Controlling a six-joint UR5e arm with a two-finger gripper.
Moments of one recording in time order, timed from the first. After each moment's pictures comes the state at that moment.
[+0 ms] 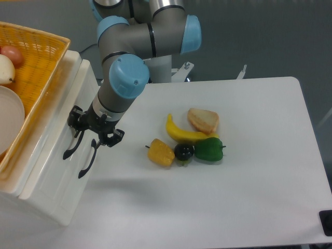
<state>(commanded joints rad) 2.25 -1.83 -1.59 -1.34 1.07 0.53</state>
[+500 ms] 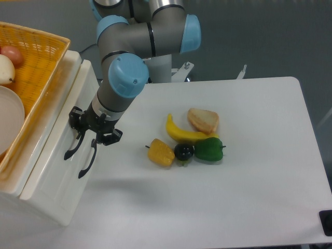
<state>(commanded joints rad) 2.25 -1.82 -1.59 -1.34 1.06 0.54</state>
